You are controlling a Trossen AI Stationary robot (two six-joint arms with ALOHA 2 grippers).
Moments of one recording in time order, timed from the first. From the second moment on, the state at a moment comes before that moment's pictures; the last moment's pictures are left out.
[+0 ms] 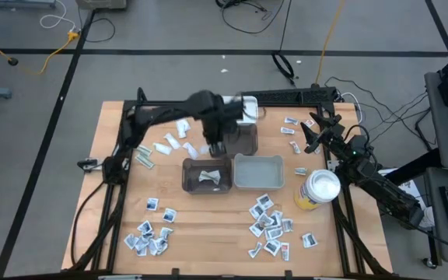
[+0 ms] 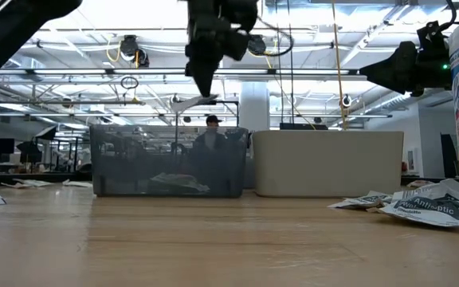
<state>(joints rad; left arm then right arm) 0.25 2.13 2.20 -1.57 0.10 0.00 -0.74 0.01 0.01 0.24 -0.03 0.01</state>
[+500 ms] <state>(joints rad) 0.06 2.13 2.15 -1.57 0.15 -0.05 -0.74 0.01 0.01 0.24 -0.03 0.01</state>
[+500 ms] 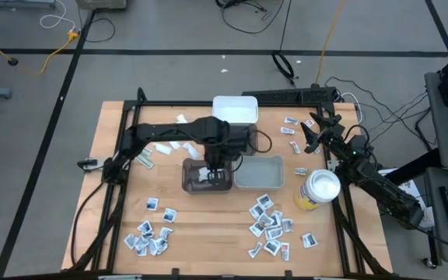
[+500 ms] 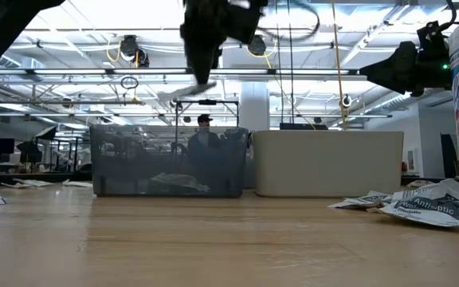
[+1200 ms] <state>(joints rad) 0.07 2.13 1.74 -1.28 0.10 0.05 -0.74 0.01 0.01 0.24 -0.03 0.01</state>
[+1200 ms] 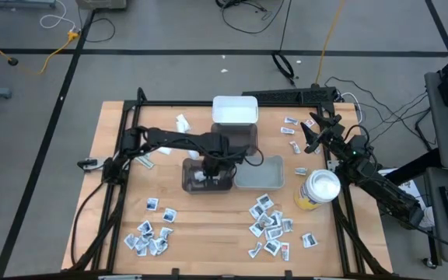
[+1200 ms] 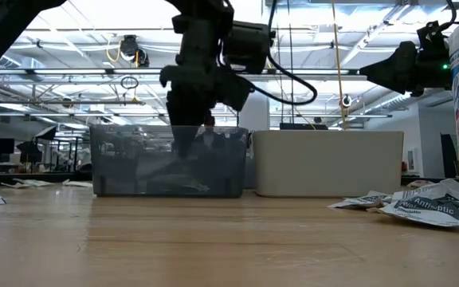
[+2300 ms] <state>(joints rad) 0.08 2.08 1.73 -1.29 0.11 0.01 -0.74 0.01 0.01 0.24 -0.03 0.01</state>
